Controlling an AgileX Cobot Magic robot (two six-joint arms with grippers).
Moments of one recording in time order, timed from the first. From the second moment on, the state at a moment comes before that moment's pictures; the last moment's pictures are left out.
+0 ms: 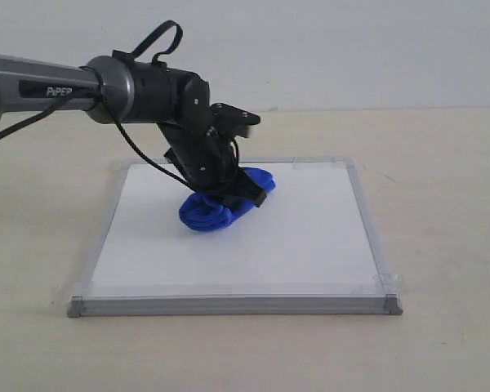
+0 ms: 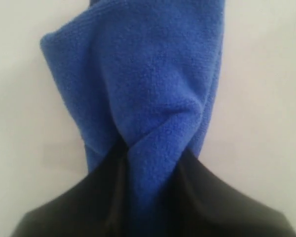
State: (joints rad) left arm -0.51 2.32 -1.73 -0.08 0.75 0.14; right arm 0.15 0.00 0.00 0.14 0.37 -0.06
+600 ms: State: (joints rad) left arm -0.75 2.32 -1.73 -0.06 0.70 0.24; right arm 0.15 0.00 0.00 0.14 0.37 -0.06
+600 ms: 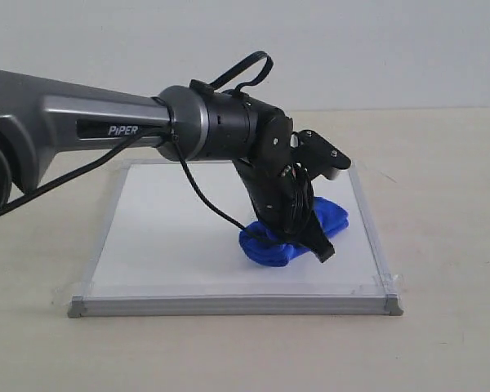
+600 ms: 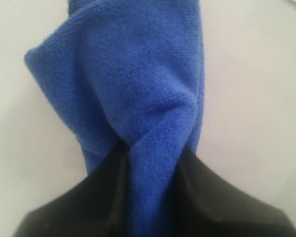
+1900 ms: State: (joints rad) left arm -0.83 2.44 -1.94 -0.43 0.28 -0.37; right arm 0.15 0.00 0.00 0.14 0.37 -0.06
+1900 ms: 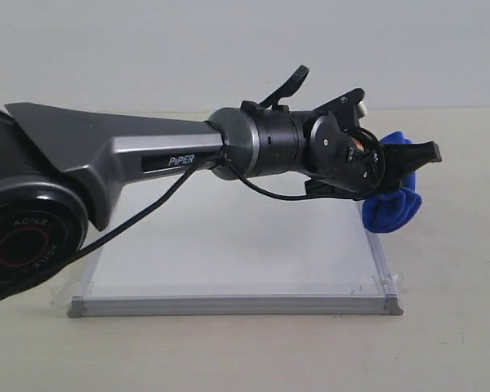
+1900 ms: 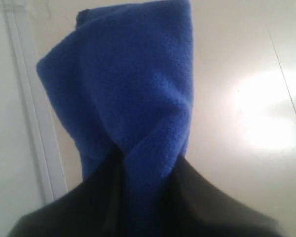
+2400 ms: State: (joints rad) left arm -0.85 2.49 -1.94 -0.43 0.20 -0.44; right arm 0.15 0.00 0.00 0.14 0.37 -0.06
